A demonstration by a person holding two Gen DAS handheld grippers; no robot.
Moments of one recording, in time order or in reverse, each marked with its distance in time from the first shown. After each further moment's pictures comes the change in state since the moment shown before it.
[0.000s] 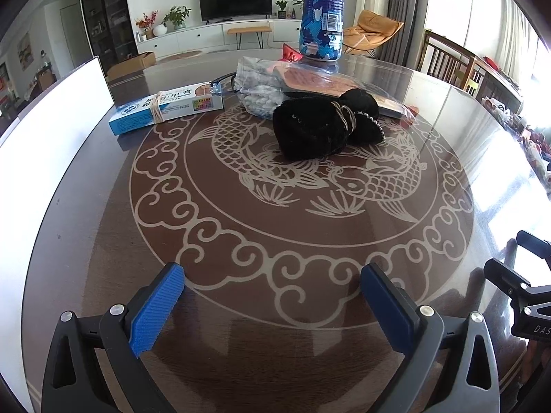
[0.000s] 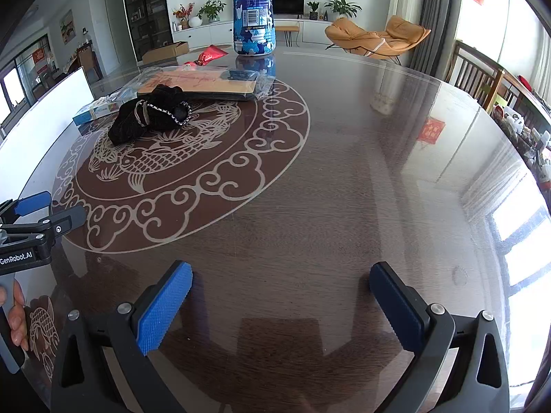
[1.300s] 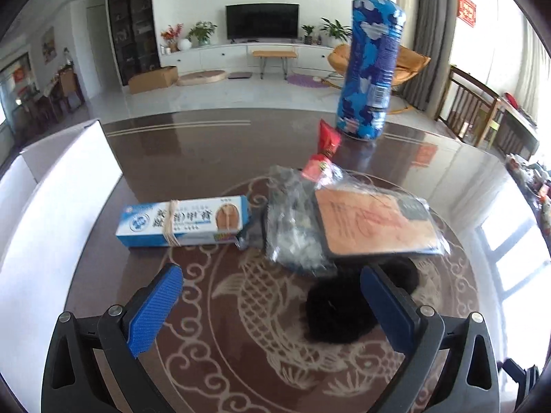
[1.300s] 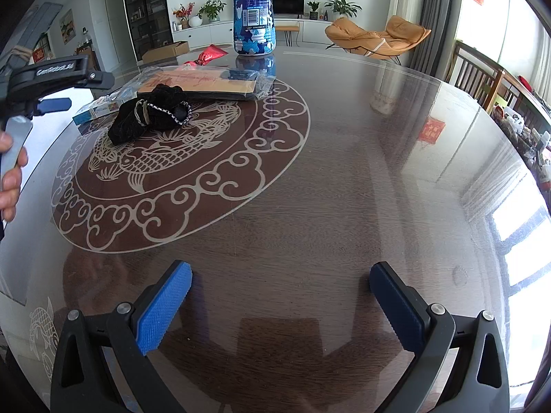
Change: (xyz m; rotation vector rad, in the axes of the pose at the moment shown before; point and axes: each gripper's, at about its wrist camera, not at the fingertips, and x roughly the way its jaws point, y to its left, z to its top) left arm 0.015 0.021 0.132 -0.110 -0.097 0.091; right arm 0.000 0.000 0.000 -0.001 0.001 0.000
